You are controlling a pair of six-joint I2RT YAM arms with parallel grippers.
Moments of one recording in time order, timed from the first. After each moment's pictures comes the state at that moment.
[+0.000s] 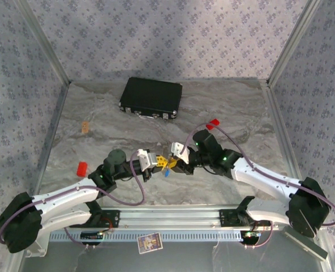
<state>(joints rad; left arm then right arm) -0.86 0.95 0.34 0.49 0.43 0.15 0.79 1.16 0.72 -0.19 -0.53 -0.38</state>
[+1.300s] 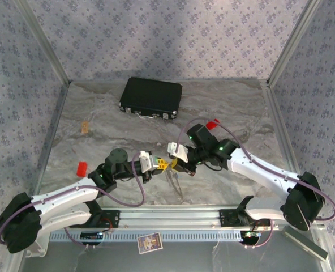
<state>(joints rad) -0.86 0.95 0.36 0.40 0.48 0.21 0.80 1.24 0.92 -0.57 -0.52 -0.49</state>
